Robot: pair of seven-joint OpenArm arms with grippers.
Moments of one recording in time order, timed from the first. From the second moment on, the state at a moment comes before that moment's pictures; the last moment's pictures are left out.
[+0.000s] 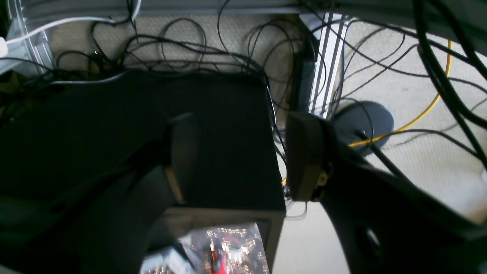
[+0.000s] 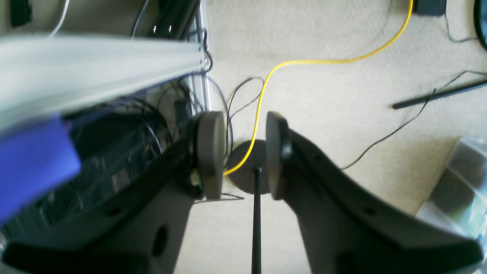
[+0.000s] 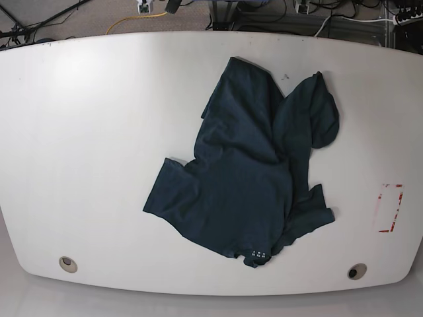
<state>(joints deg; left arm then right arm) 16.4 -6.6 -1.8 12.7 -0.1 -5.2 -12.3 -23.8 5.3 -0.3 27.5 4.7 9.9 12.4</state>
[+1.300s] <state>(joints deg) 66.0 -11.0 -13.3 94.9 -0.6 -5.3 -9.0 -67.0 5.6 1.1 95.5 14.0 9.8 6.6</state>
